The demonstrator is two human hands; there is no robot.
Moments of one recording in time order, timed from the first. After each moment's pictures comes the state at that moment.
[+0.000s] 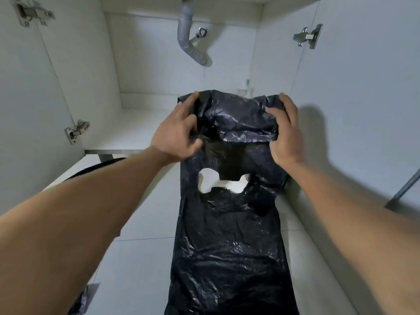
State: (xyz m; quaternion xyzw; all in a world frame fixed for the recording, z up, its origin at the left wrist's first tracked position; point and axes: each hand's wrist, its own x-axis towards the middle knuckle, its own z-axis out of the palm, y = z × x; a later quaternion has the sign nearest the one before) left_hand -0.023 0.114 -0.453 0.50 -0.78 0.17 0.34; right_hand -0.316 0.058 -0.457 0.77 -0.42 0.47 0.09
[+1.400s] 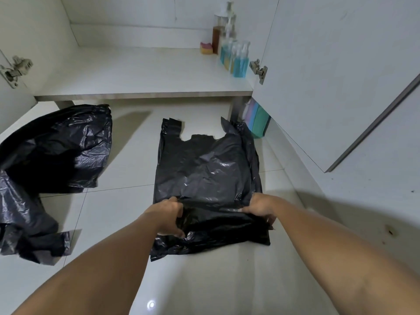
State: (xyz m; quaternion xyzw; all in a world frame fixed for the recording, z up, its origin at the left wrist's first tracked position) left_hand -0.093 0.239 -0.705 0.63 -0.73 -0.22 -0.15; right_hand -0.386 0.170 -0.686 0.63 -0.67 -0.16 -0.37
